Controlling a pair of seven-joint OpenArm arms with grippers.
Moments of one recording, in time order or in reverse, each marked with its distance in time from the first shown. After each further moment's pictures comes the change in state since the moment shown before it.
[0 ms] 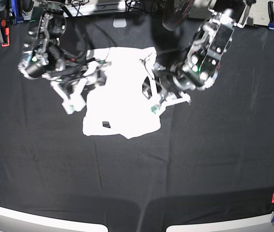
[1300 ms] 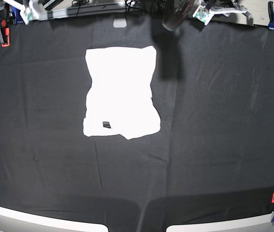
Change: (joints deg) left arm 45.9 -18.5 0.0 31.2 29.0 28.6 6.5; right arm -52.3 4.1 17.4 30.4 4.0 0.7 0.2
